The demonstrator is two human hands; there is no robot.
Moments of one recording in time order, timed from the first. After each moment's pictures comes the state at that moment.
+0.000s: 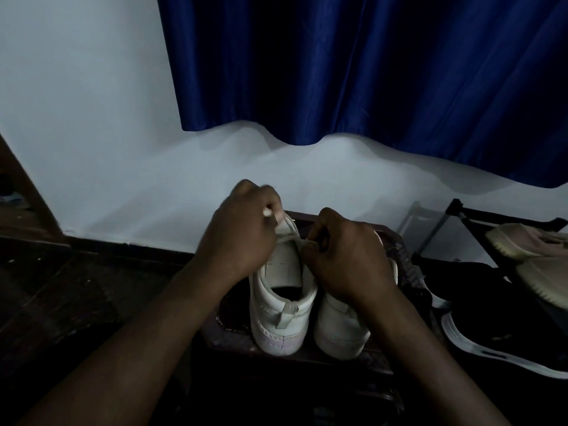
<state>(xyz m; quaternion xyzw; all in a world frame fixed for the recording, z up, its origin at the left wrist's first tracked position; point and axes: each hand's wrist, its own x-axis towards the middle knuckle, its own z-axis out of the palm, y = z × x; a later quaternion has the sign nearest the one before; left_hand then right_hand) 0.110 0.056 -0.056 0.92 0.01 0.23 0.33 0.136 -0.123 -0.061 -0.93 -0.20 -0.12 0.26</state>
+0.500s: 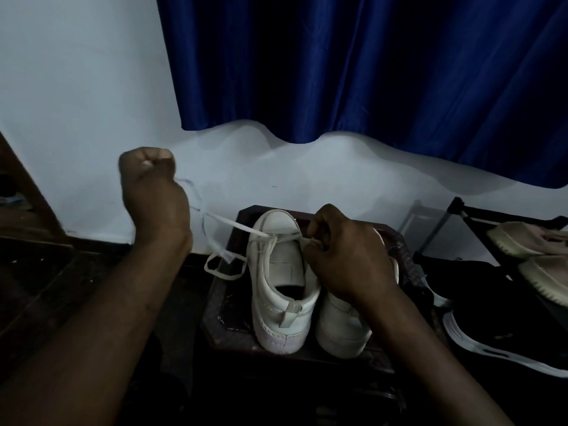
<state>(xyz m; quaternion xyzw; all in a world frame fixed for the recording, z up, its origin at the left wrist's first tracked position) 0.118 0.121 -0.042 0.53 0.26 0.45 0.67 0.136 -0.124 -0.061 -0.94 -0.20 -0.11 0.26</state>
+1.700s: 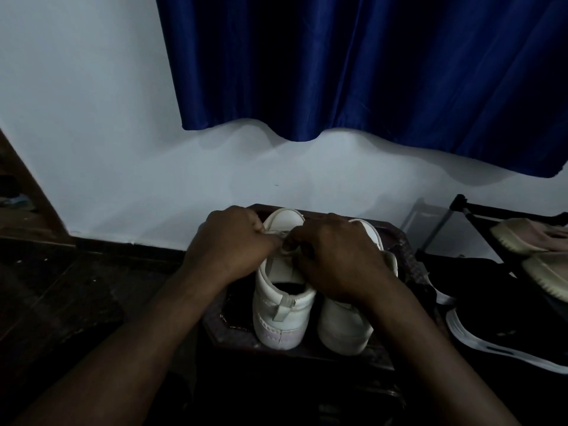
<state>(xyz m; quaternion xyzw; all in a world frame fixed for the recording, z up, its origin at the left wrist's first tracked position) 0.103 0.068 -0.065 0.92 0.15 0.08 0.36 0.139 -0.116 -0.059 -0.92 -0.34 -0.09 0.14</state>
